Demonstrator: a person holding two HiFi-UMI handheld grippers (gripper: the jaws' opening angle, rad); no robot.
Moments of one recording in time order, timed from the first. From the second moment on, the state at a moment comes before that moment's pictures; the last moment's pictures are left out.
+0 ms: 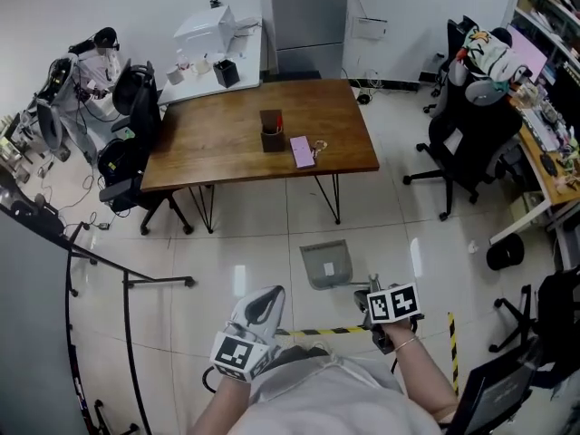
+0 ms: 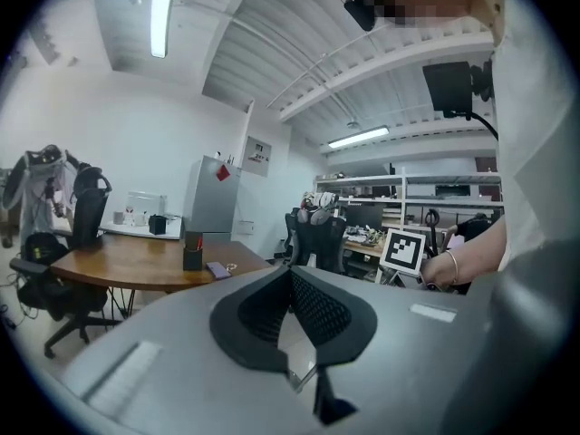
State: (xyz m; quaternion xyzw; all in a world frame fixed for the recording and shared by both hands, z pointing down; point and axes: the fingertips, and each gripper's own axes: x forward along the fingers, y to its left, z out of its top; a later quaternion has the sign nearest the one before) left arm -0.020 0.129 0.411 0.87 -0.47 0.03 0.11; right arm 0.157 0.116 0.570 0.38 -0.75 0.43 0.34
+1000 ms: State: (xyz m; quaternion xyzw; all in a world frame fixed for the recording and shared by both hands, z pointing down) left arm -0.037 0.158 0.398 0.88 -0.47 -0.01 0.12; right arm 0.144 0.177 0.558 0.37 -0.75 0.44 0.33
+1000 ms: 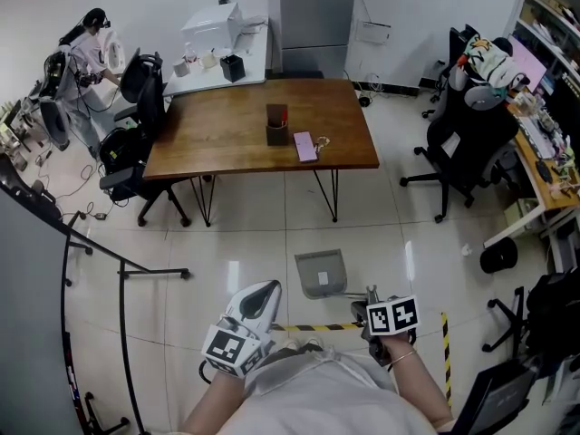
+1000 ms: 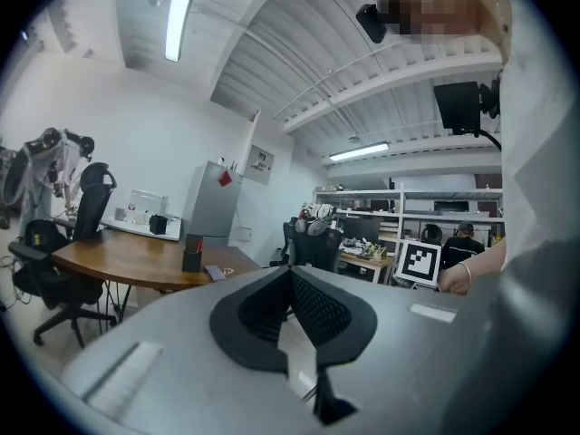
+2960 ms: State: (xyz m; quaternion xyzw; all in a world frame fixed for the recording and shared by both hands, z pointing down) left arm -0.118 -0.095 0.470 0.85 -0.47 0.01 0.23; right arm 0.099 -0.086 0.703 0.39 -0.68 0.50 0.37
